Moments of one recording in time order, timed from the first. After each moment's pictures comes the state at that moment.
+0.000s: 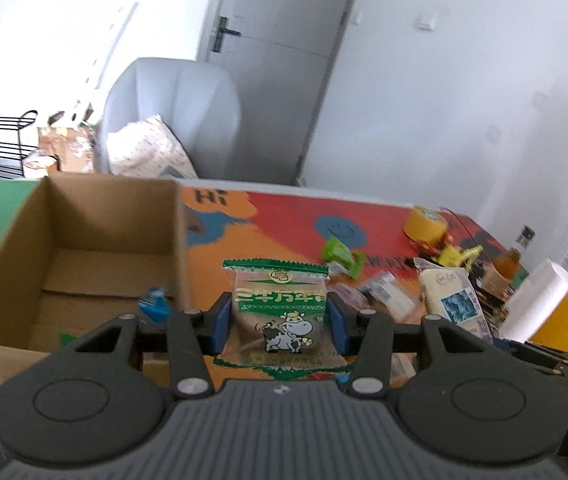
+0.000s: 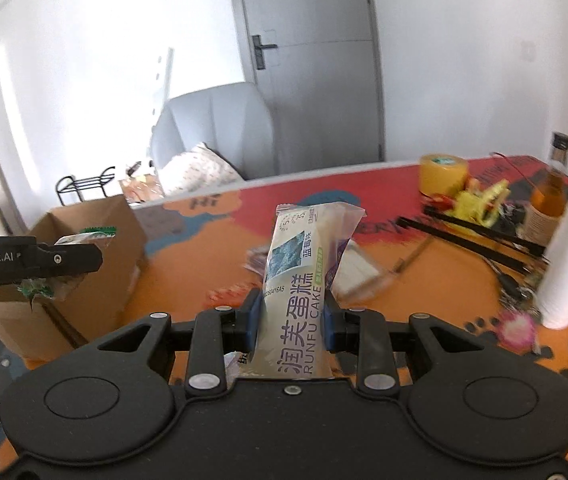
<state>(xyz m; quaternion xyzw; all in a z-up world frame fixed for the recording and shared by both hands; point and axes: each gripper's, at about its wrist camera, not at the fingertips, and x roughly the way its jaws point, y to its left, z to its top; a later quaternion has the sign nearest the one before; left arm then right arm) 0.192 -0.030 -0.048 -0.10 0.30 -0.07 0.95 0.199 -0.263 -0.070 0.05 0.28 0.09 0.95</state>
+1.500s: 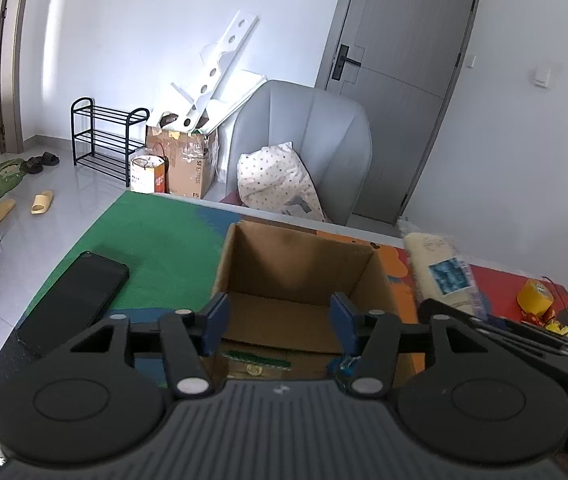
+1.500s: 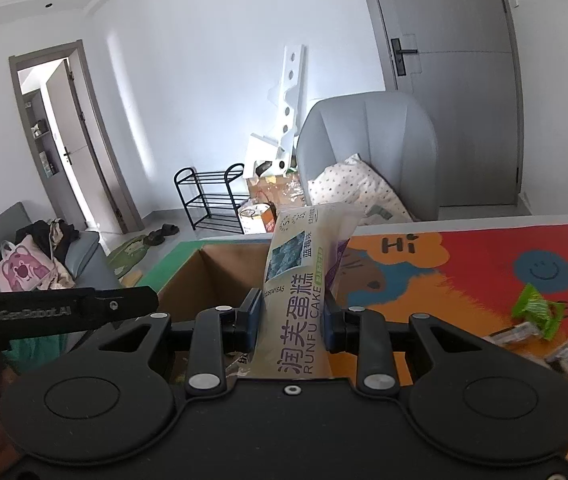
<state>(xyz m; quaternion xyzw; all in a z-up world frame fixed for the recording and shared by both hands) 0.193 0.091 -0.016 -0.14 0.29 0.08 0.94 0.260 -0.123 -0.034 0.05 0.27 0.28 0.92</state>
